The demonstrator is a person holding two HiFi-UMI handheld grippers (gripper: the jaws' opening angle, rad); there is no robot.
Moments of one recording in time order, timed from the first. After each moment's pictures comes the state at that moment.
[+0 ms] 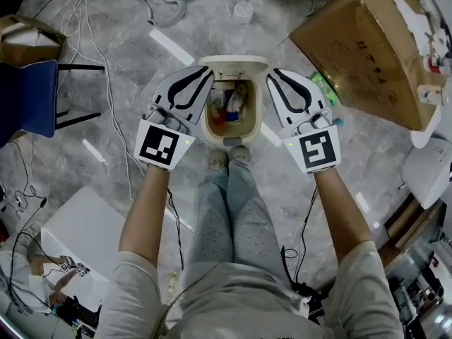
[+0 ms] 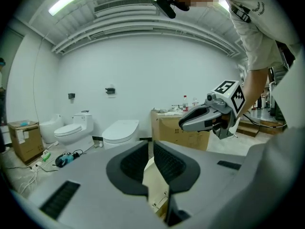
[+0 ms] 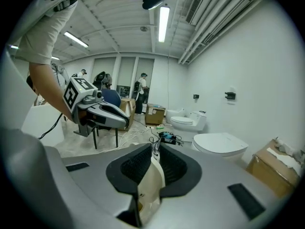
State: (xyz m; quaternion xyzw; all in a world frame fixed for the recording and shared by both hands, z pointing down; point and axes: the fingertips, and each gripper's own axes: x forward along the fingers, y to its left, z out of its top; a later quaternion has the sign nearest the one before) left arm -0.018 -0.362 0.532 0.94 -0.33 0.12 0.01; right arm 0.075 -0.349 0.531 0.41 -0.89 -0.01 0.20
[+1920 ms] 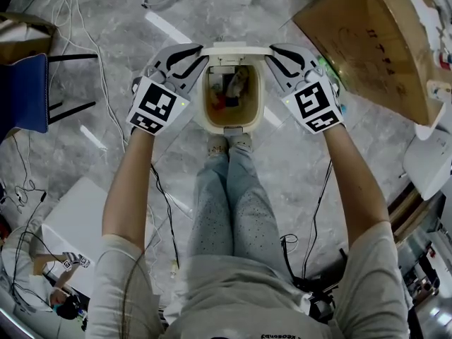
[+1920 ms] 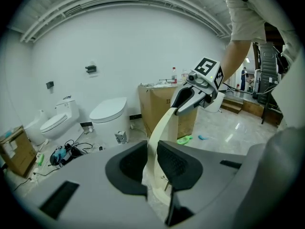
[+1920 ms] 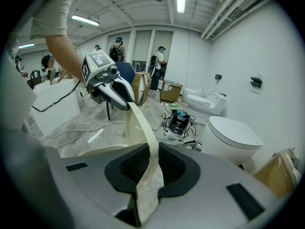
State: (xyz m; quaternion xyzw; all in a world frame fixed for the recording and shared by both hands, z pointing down) left arm -0.030 -0.392 0.645 0.93 -0.23 0.29 0.02; right arm 0.085 -0.383 0.648 0.31 -0.88 0.03 0.36
